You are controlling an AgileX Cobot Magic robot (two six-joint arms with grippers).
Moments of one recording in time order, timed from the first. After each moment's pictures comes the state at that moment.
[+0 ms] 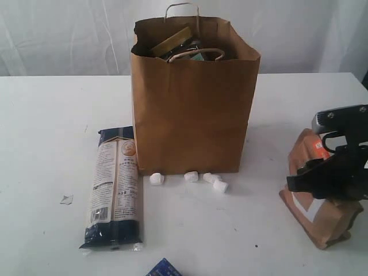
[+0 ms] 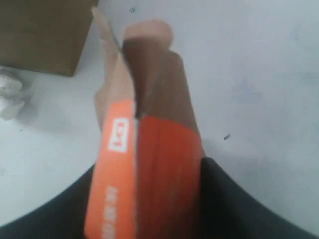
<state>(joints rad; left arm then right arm) 0.04 0.37 -0.18 -0.24 0.42 0.06 0.19 1.30 -0.48 0.23 0.13 -0.22</state>
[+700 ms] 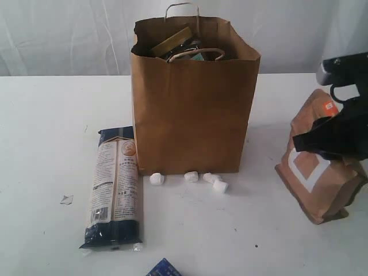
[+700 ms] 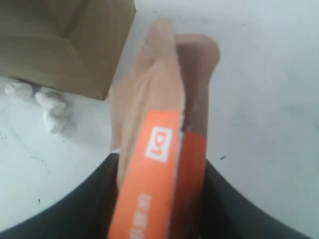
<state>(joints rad) 0.04 0.37 -0.18 -0.24 0.42 0.06 0.16 1.21 -0.77 0.18 0.52 -0.21</state>
